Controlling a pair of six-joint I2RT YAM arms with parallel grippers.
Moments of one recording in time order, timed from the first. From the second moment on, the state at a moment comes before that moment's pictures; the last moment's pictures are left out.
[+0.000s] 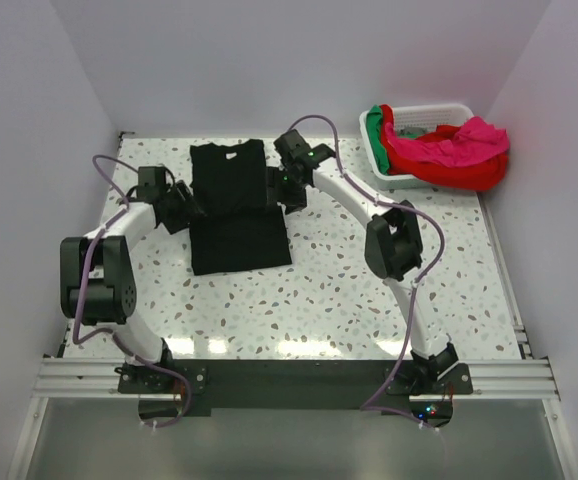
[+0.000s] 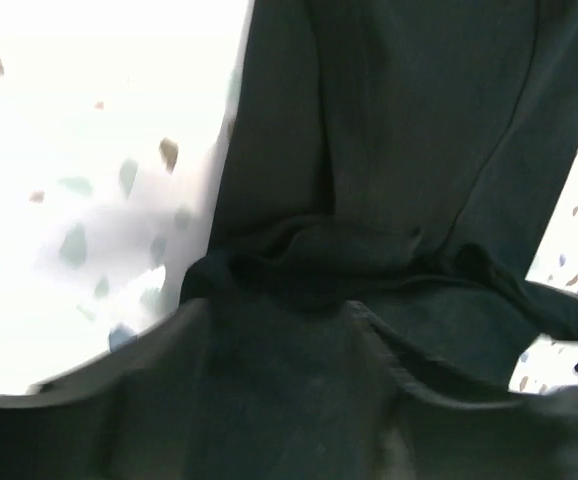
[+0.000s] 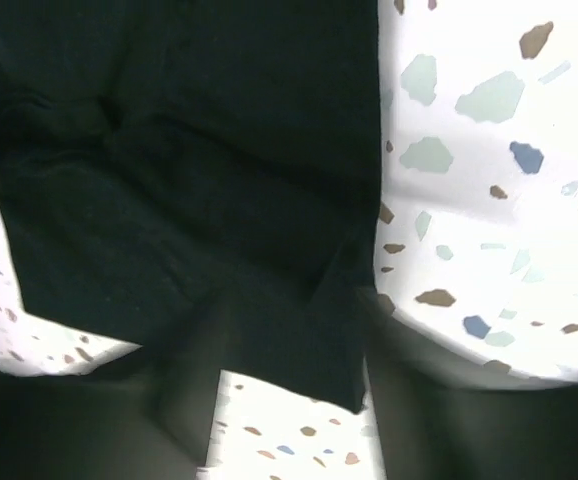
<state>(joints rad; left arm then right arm) 0.04 1.66 1.03 -0.30 0.16 -0.56 0.61 2.38 2.25 -0.94 -0.15 0.55</state>
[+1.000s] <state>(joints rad) 0.05 1.36 0.63 -0.26 0.24 -0.52 0.58 2.08 1.54 -0.67 -0.32 0.52</state>
